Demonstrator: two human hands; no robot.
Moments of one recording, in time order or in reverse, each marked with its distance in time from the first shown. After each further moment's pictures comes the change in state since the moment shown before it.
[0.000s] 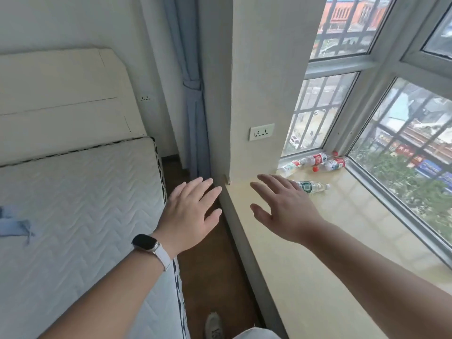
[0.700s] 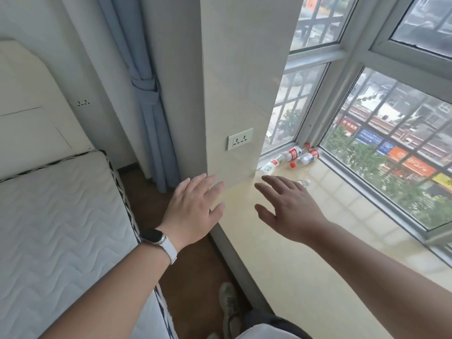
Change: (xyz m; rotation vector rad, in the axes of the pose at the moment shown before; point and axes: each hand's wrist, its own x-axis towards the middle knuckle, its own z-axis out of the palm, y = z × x) left_hand 0.146 -0.070 0.073 -0.151 -0.059 0.192; right_hand 0.094 0.051 0.046 -0.089 -0.036 0.228
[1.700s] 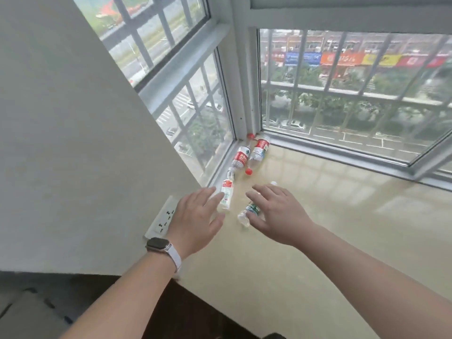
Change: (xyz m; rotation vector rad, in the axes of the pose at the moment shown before) left_hand 0.332 0.038 0.157 -0.083 -0.291 0.435; right_hand 0.096 0.231 0.107 0.239 -0.039 0.550
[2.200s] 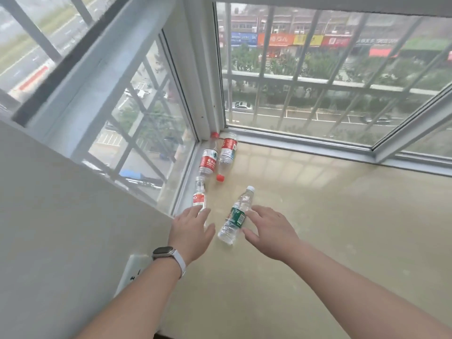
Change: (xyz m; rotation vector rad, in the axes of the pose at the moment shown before) left_hand 0.109 -0.055 0.135 -0.123 -0.301 -0.063; right_hand 0.048 0.049 0.081 0.086 -0.243 0.425
